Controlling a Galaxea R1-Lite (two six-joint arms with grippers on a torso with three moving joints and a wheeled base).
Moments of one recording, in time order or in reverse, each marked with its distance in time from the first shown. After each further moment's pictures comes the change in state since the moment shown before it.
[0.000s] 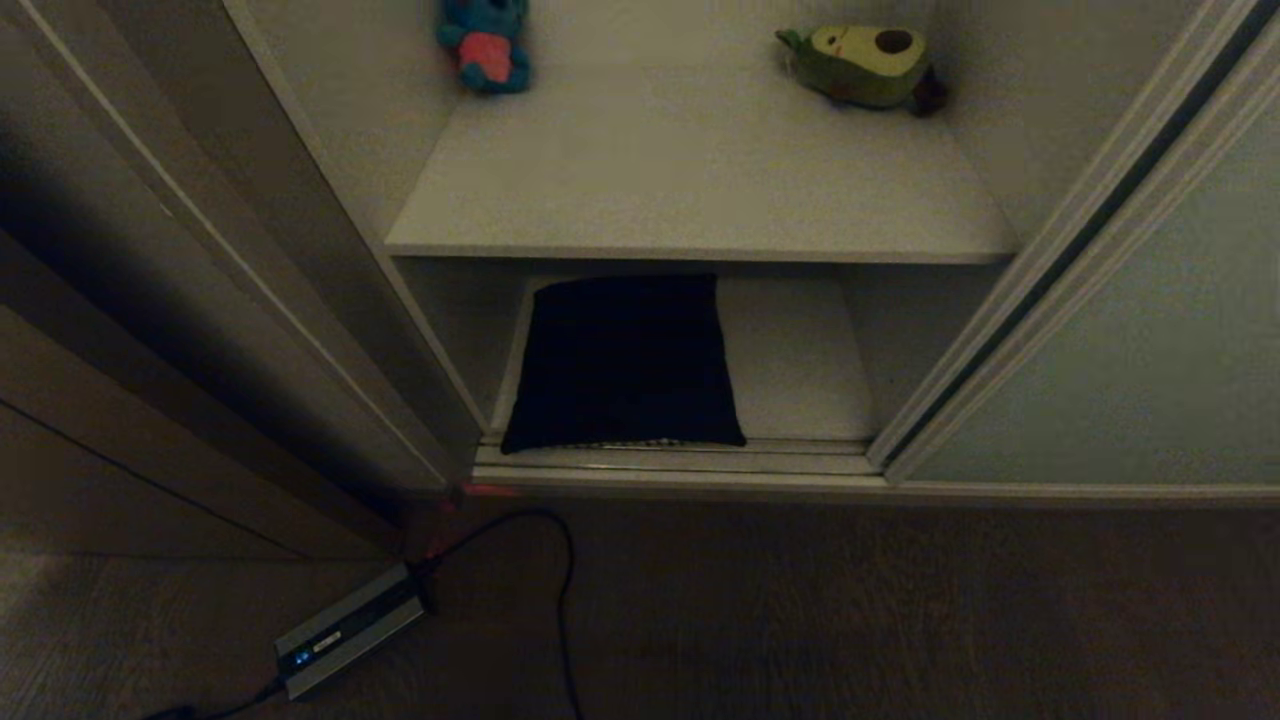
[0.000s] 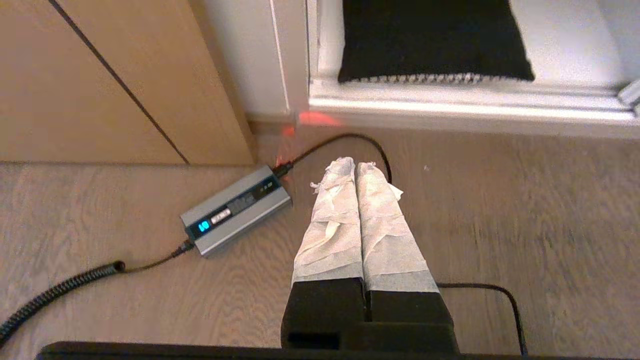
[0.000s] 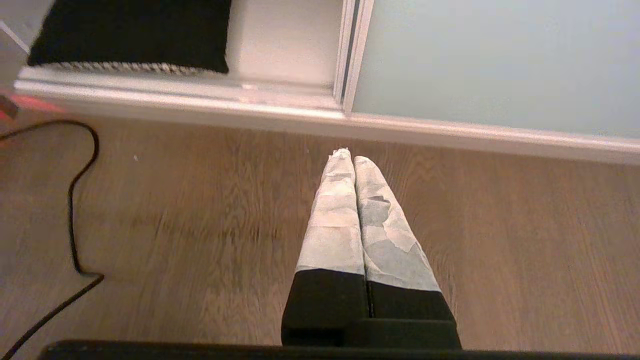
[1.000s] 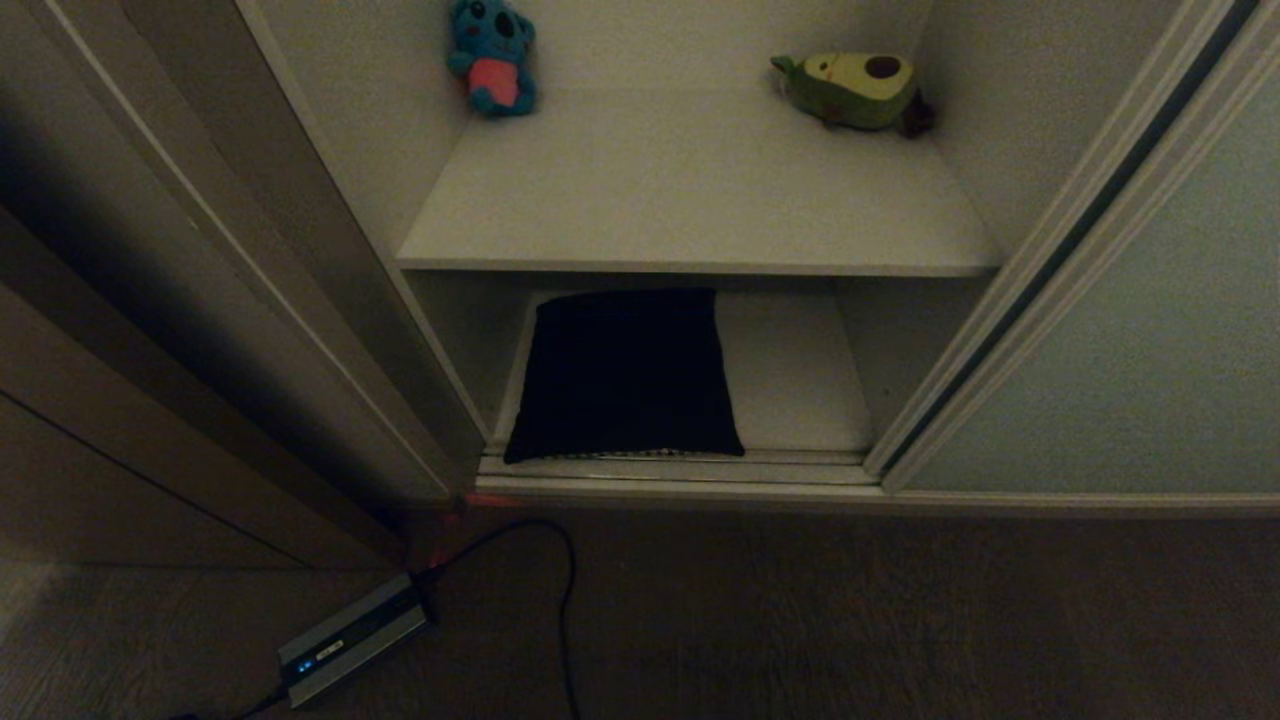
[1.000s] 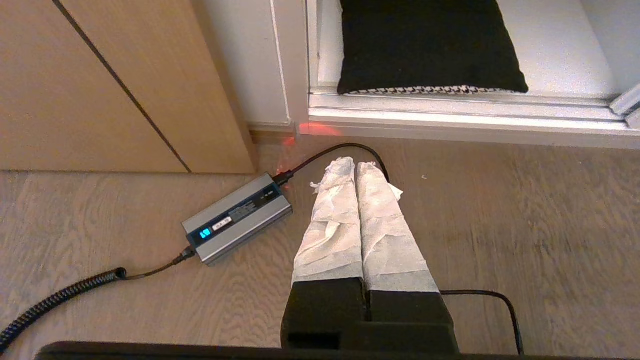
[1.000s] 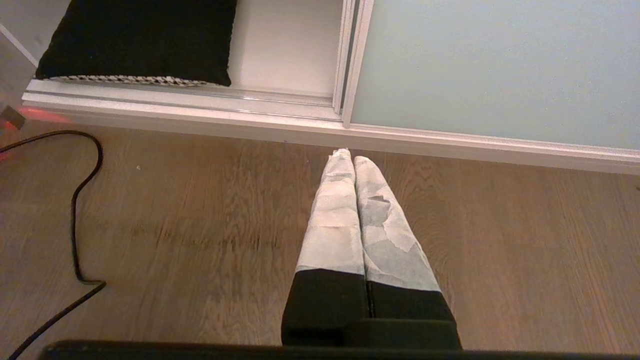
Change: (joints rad) left arm 0.000 0.000 0.004 -0.010 0.001 -0.004; right arm 0.000 0.000 0.000 0.000 0.000 0.000
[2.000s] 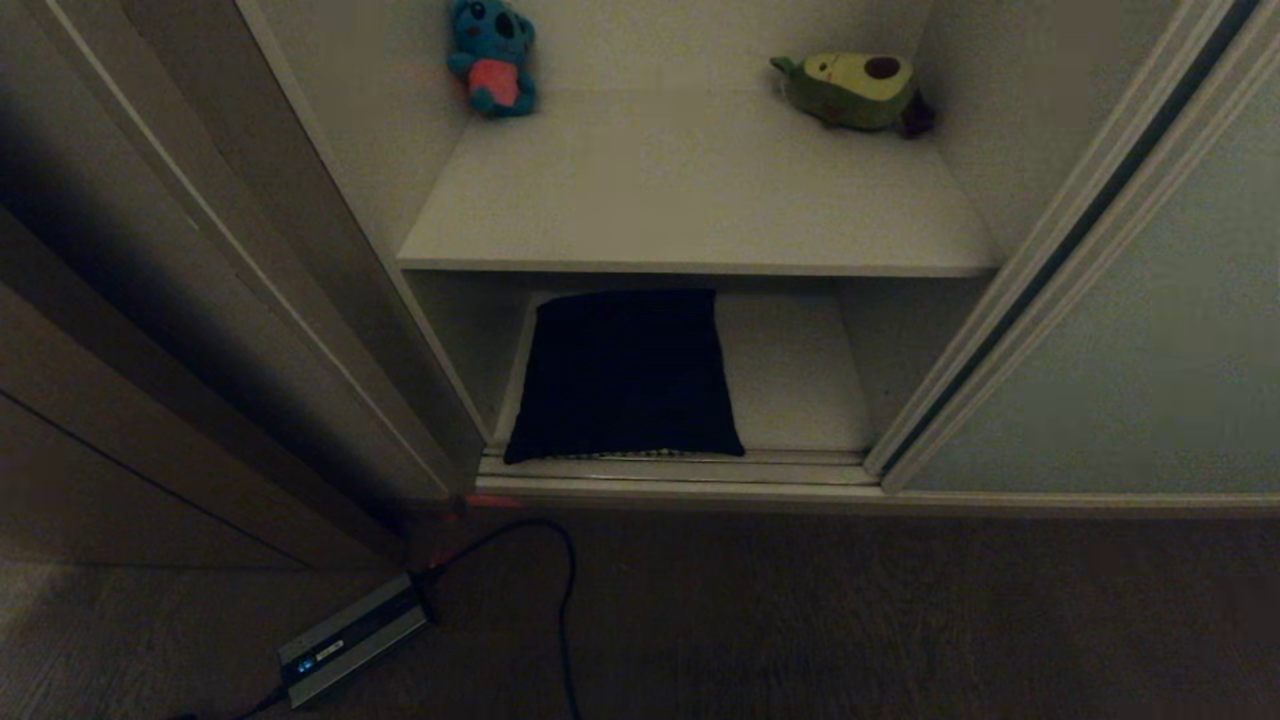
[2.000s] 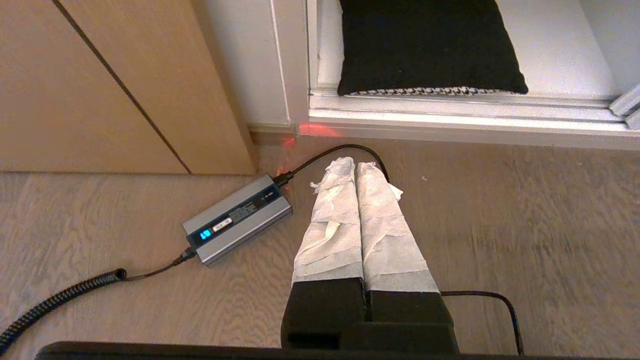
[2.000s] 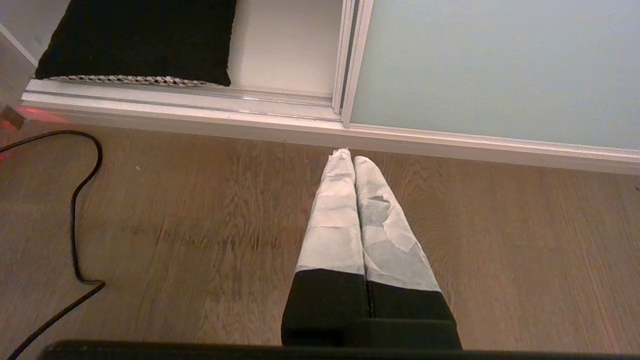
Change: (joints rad) left arm 0.000 0.000 0.000 -0.003 0.000 0.000; right arm 0.000 0.001 0.000 -0.001 -0.001 -0.003
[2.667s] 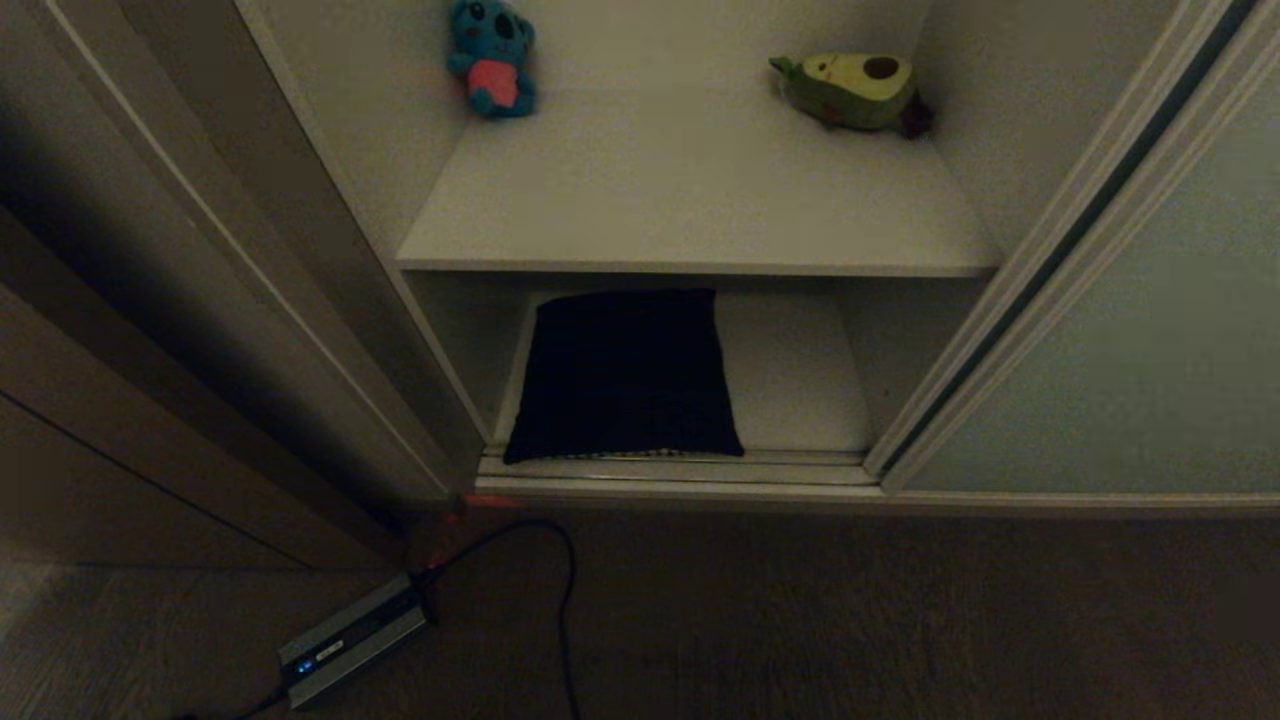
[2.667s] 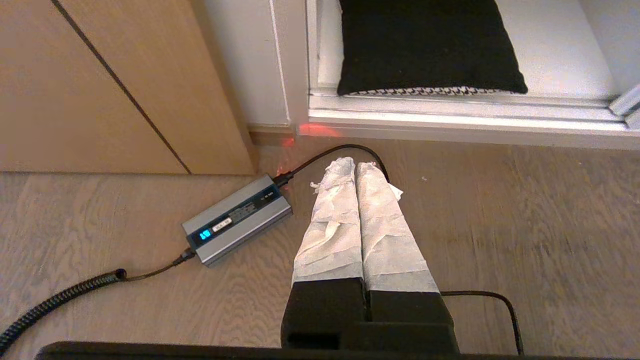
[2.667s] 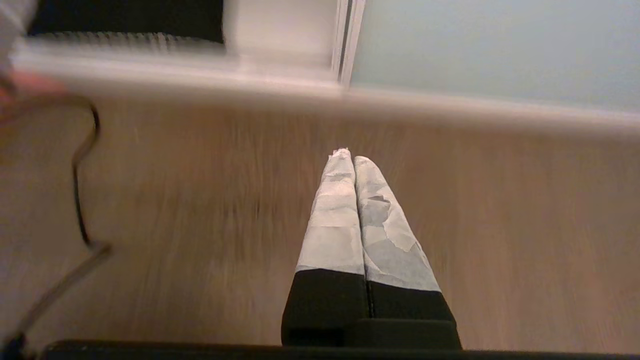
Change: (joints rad) left arm 0.000 0.000 0.000 0.000 0.000 0.000; right arm 0.000 0.081 -0.209 0.184 -0.016 0.002
